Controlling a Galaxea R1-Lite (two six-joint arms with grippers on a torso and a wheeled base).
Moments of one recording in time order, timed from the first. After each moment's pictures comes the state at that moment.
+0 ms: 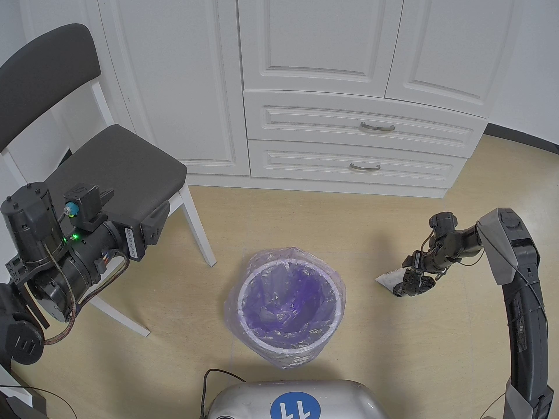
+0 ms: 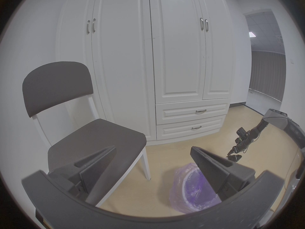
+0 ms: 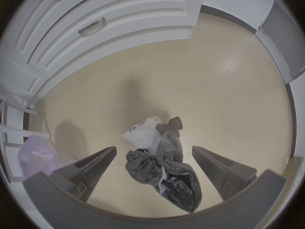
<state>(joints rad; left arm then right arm) -0.41 1.47 -0.46 -0.96 0.24 0.10 -0.06 2.76 -1.87 0.04 0.00 0.23</state>
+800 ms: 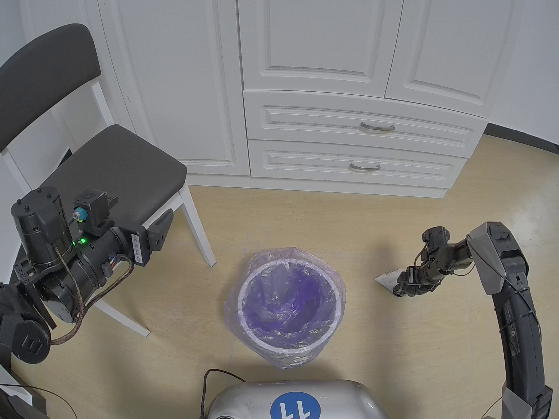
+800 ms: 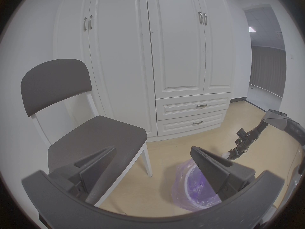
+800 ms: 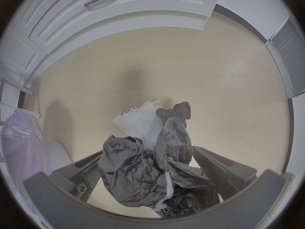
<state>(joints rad) -0.40 1.51 -0.46 -0.98 0.24 0.11 -0.05 2.87 -1.93 0.04 -0.02 0.11</state>
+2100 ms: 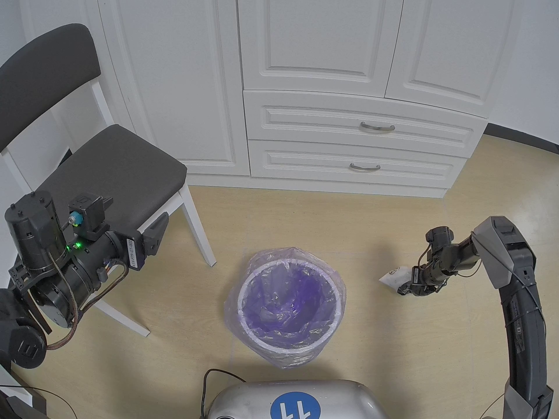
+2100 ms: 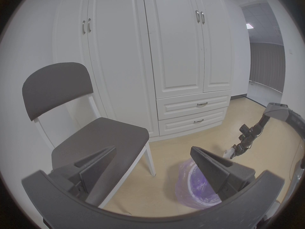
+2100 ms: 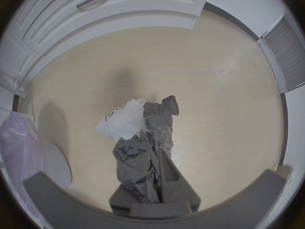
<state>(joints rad) -0.40 1.48 -0.43 -0.98 0.25 0.15 -0.06 2.80 -1.79 -0.03 -0.09 0.15</state>
